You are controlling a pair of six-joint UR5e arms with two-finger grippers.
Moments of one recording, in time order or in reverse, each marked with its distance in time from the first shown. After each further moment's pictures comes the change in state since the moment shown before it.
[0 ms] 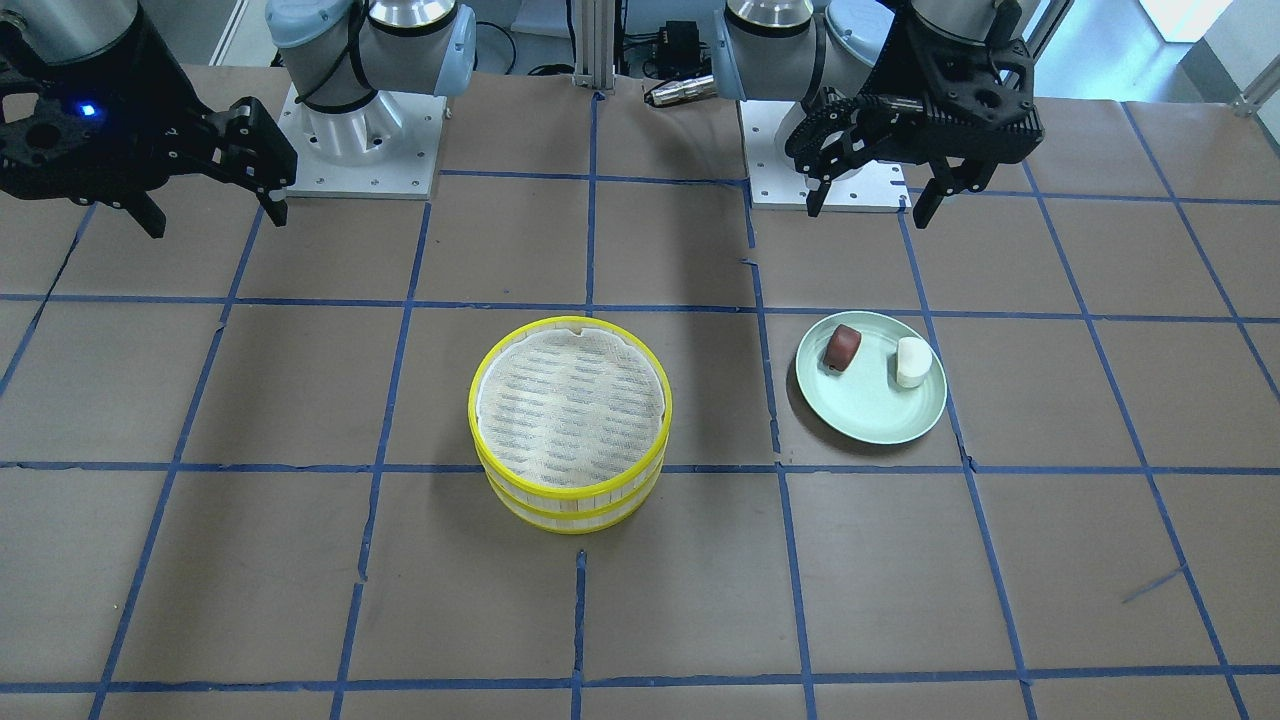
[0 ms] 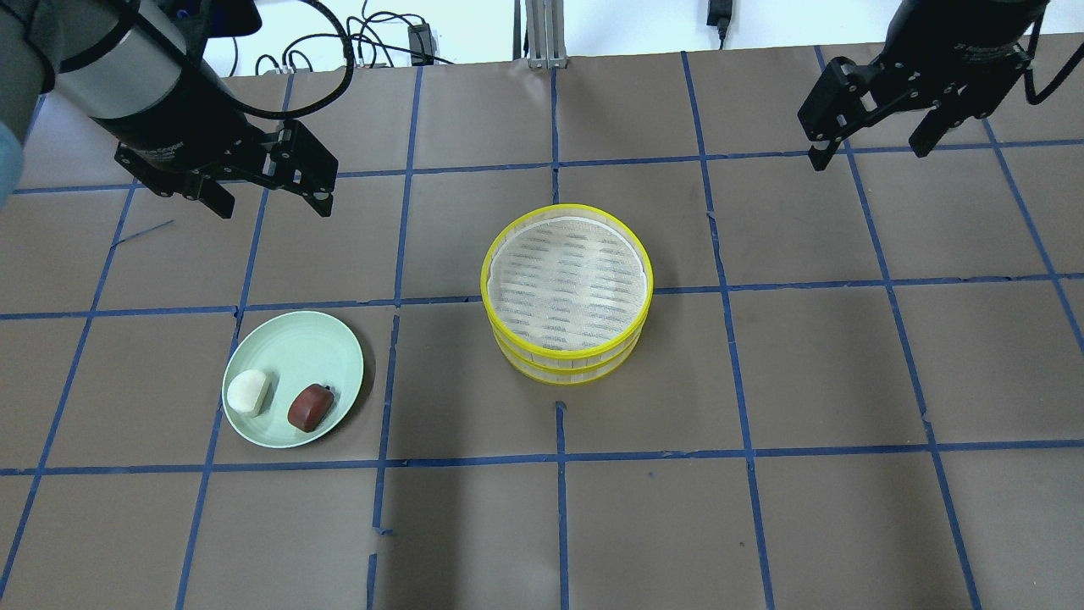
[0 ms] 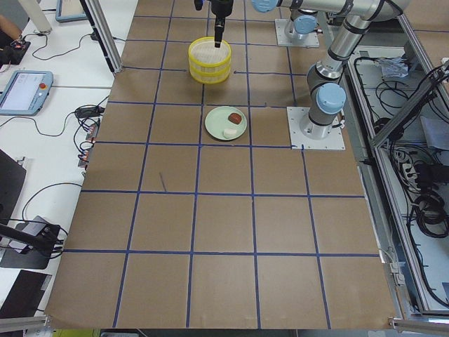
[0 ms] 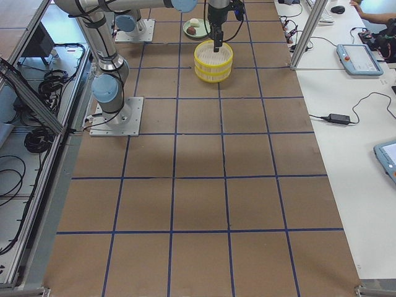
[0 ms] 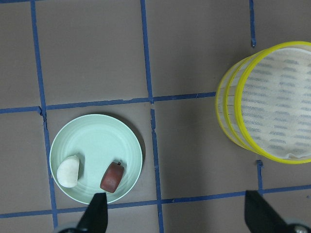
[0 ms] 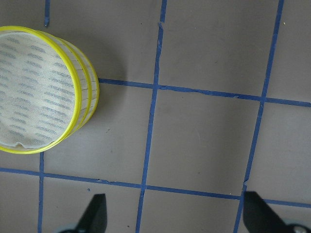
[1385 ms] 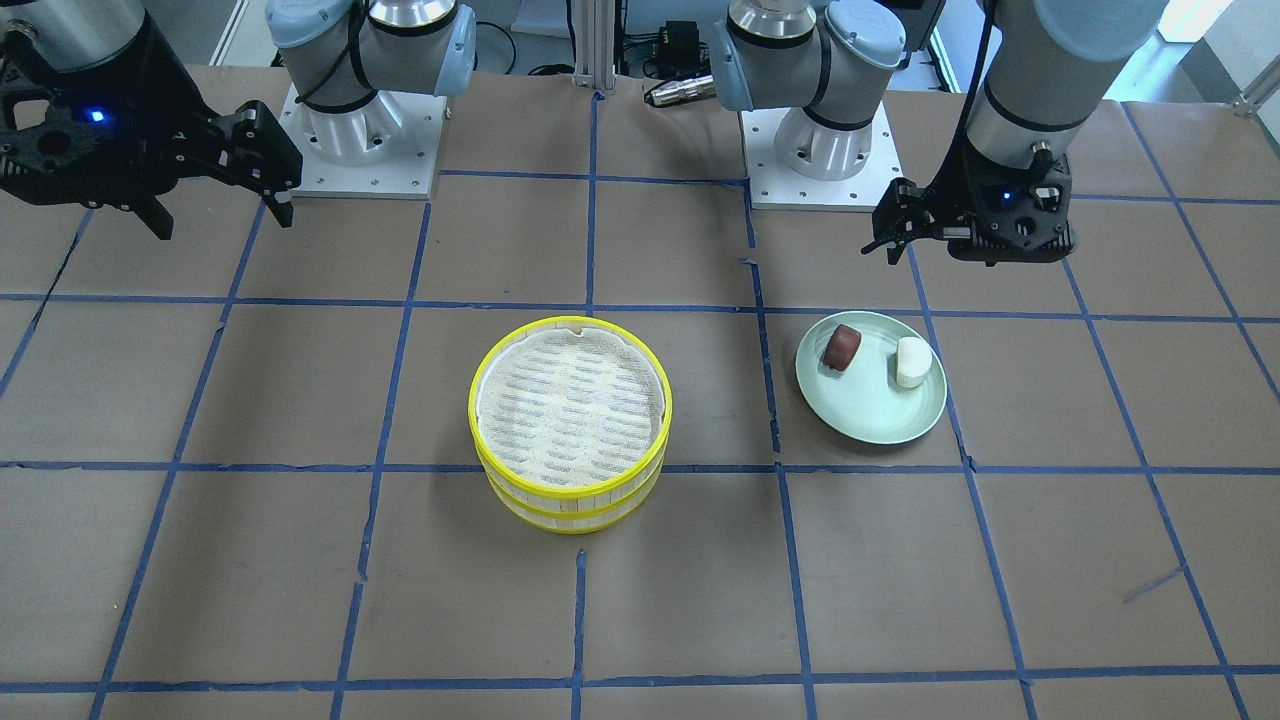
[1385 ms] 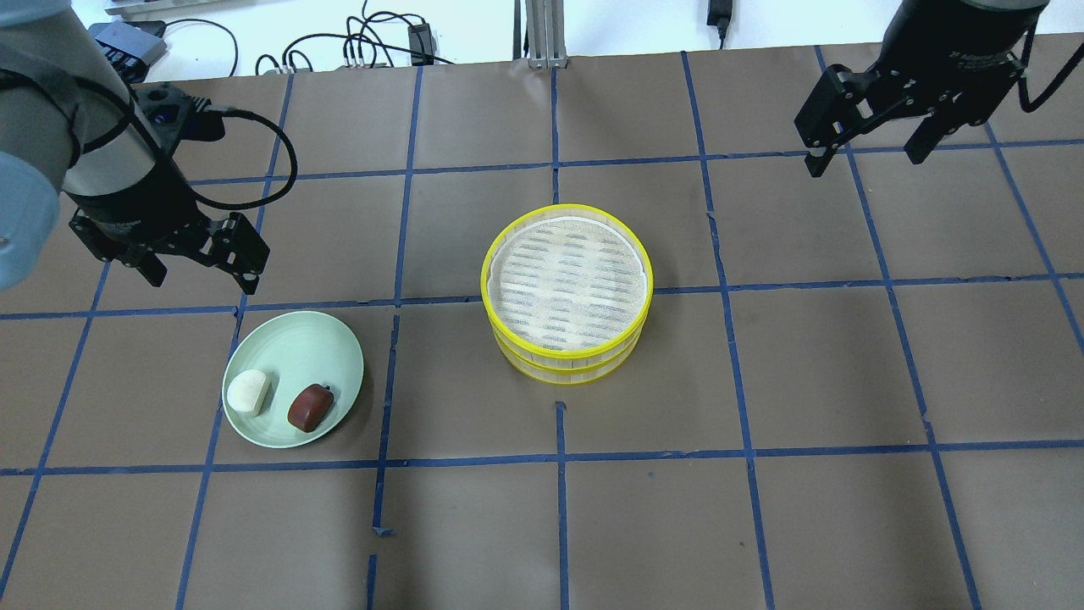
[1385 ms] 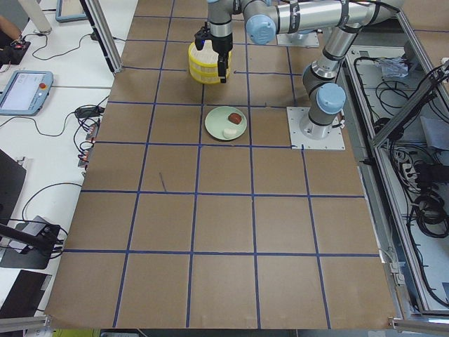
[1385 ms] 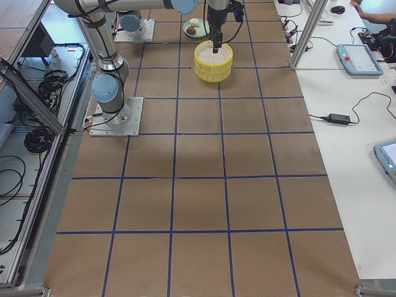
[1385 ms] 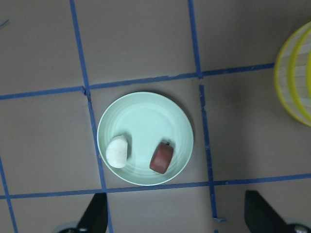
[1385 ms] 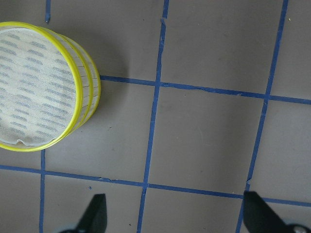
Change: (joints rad) left arm 0.149 -0.036 -0.181 0.032 0.193 0.155; right arm 0.000 -0.002 0.013 -0.002 0.008 -0.002
